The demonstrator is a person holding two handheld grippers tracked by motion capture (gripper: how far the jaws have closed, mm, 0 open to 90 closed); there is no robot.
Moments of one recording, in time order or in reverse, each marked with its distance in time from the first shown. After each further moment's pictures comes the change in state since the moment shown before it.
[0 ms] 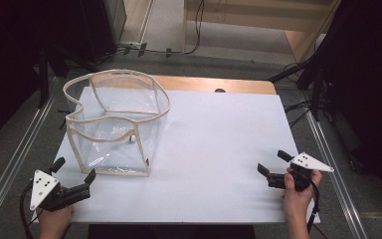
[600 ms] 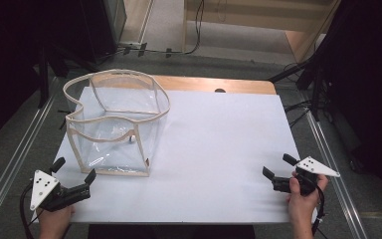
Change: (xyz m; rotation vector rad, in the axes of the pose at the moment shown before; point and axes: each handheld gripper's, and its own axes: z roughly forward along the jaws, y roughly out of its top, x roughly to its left) left arm 0.000 0.000 0.000 0.000 0.000 0.000; right arm -0.007 -0.009 -0.013 0.001 -0.022 0.006
